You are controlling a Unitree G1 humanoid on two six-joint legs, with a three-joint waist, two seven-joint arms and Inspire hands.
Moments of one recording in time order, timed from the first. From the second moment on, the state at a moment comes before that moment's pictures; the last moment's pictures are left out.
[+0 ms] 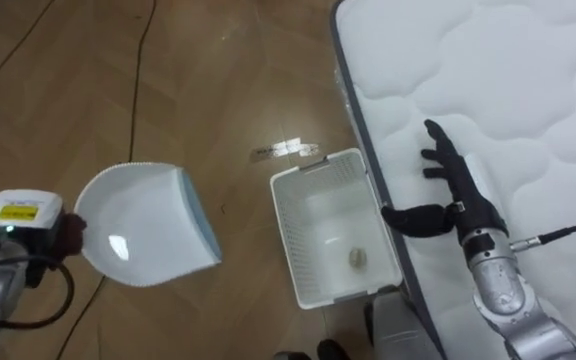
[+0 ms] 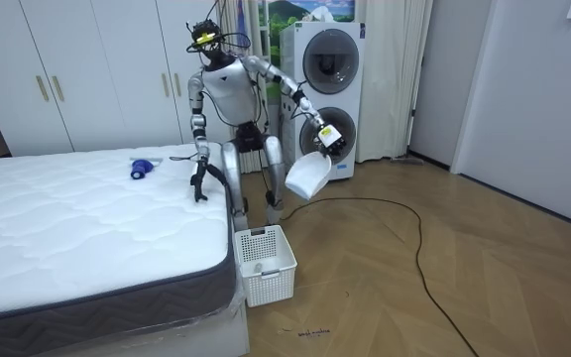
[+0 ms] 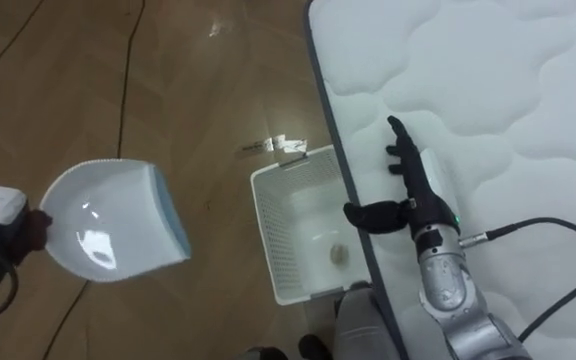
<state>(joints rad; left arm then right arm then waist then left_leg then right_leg) -0.24 0.74 -0.46 0.92 0.77 0.03 0.27 -0.09 -0.46 0.33 0.50 -0.09 -0.24 -0.36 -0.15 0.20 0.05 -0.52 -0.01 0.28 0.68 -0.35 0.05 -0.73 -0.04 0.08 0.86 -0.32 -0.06</state>
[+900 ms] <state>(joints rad) 0.08 0.40 -0.16 0.29 0.18 -0.24 0.31 0.07 -0.36 0.18 0.34 -0.03 -0.25 -0.48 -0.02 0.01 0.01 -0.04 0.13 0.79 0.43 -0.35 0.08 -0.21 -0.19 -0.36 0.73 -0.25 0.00</state>
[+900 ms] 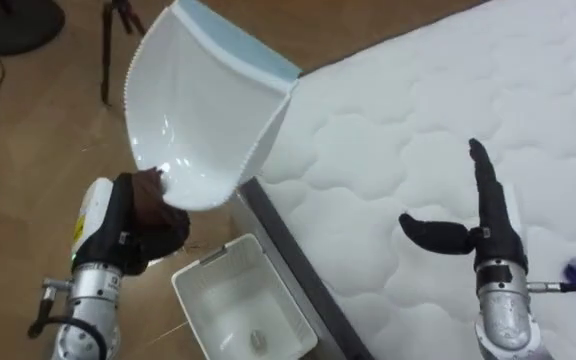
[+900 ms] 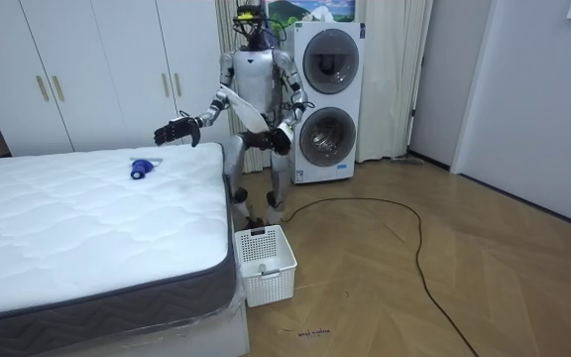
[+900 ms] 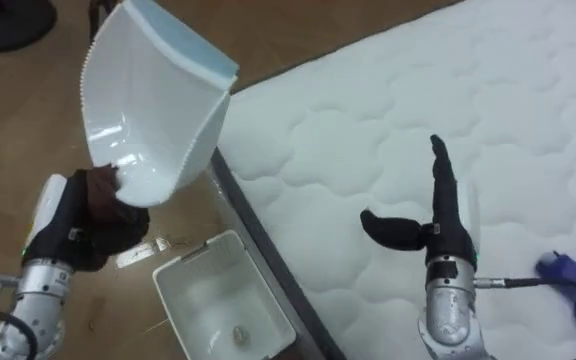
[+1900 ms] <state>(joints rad) 0.20 0.34 -0.18 0.34 0.11 -0.22 0.18 0.19 -0.39 0.21 0.42 -0.13 -0.24 -0.19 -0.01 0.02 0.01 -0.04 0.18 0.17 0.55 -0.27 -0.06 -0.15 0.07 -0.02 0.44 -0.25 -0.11</state>
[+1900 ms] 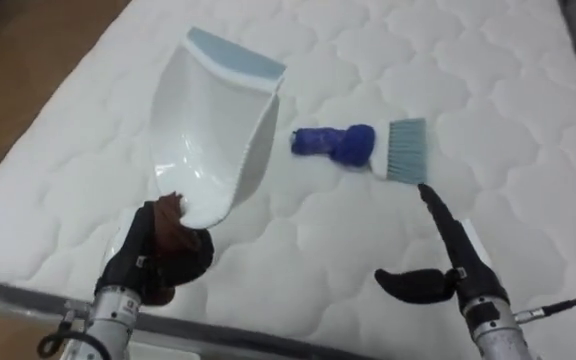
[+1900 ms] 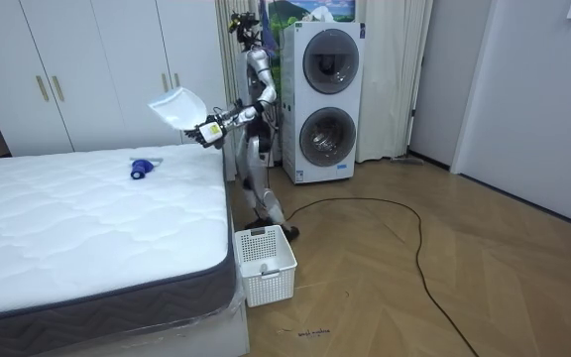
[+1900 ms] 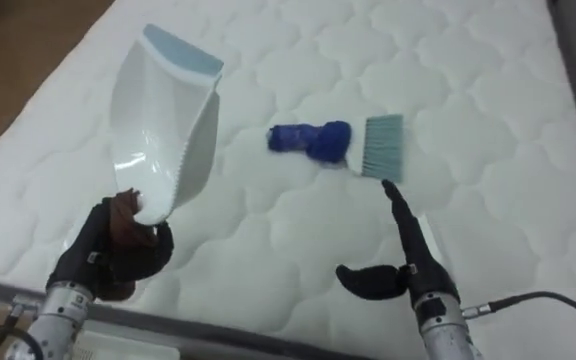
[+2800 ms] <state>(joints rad) 0.23 0.30 -0.13 0.87 0.19 -0.08 0.10 0.20 -0.30 0.14 0.92 -0.12 -0.13 -0.11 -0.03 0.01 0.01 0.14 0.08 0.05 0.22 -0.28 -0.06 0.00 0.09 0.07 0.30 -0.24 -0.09</state>
